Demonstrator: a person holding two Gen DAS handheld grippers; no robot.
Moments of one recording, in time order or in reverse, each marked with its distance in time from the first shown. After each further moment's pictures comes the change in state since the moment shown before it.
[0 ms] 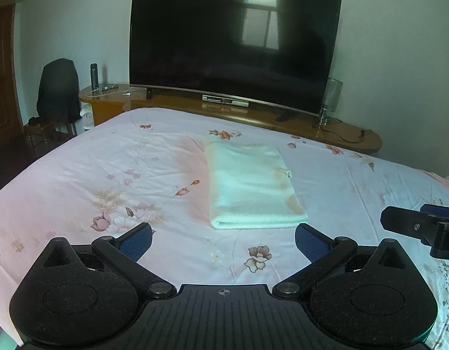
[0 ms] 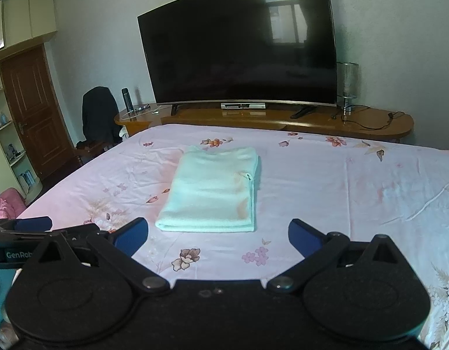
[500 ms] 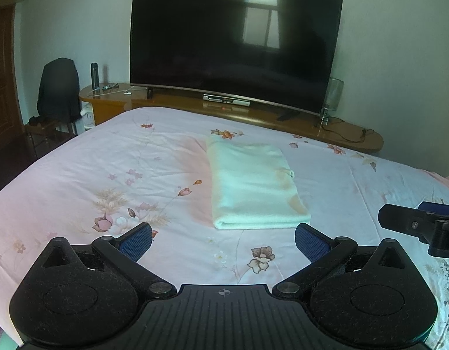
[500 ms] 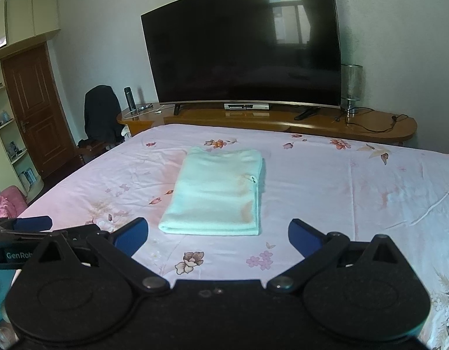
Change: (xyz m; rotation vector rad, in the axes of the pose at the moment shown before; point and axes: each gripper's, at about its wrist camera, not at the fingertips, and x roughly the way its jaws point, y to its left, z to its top) left arm 0.001 0.003 0.001 0.003 0.002 0.003; right arm 0.006 0.005 0.004 -0.008 0.004 0.008
